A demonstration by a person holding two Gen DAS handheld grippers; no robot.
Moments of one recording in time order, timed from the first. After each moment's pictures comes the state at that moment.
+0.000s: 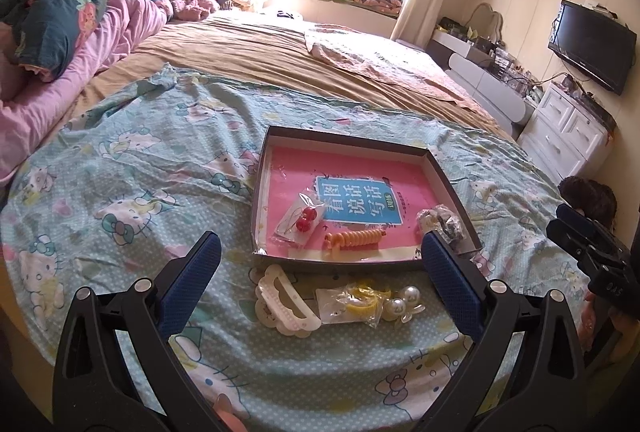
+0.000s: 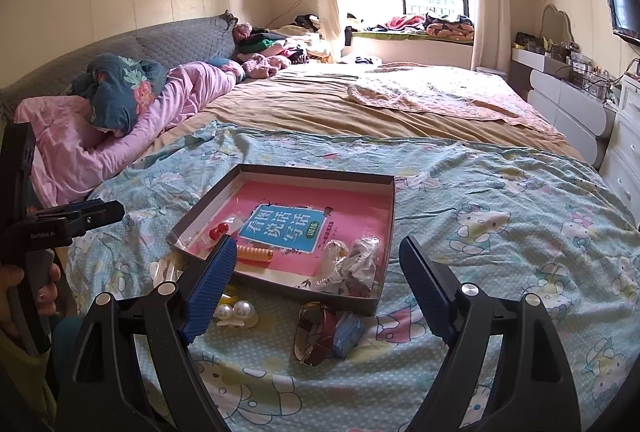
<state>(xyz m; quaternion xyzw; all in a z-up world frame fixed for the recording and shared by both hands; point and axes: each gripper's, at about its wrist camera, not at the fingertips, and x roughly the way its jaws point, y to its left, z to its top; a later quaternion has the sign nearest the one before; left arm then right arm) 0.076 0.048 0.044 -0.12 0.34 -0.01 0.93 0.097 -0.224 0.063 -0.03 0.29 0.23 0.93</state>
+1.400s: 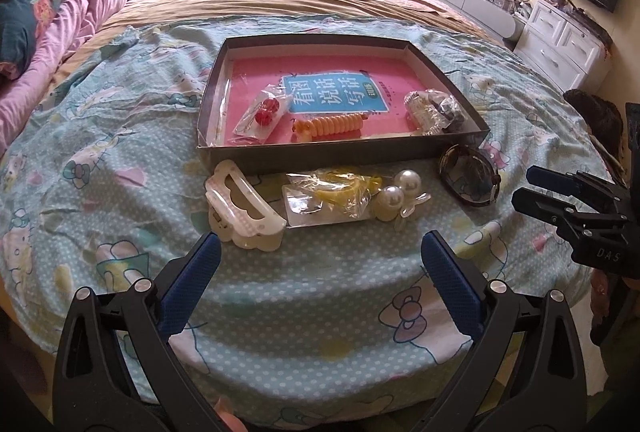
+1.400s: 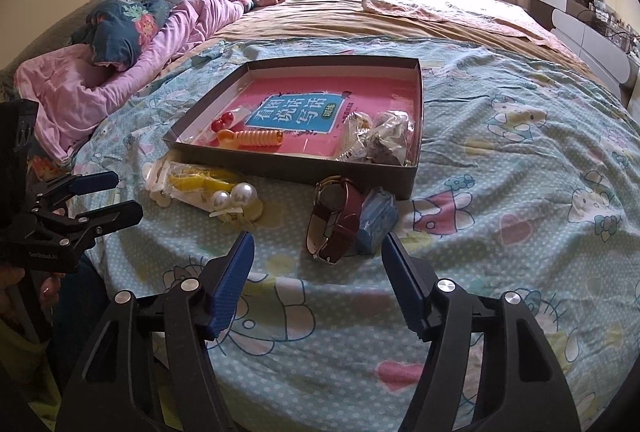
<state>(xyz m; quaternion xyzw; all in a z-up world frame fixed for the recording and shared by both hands) 0.067 -0.004 -0.029 -0.03 0.44 -0.04 0.90 0.091 -0.222 -0.027 -0.02 0.41 0.26 0.87</state>
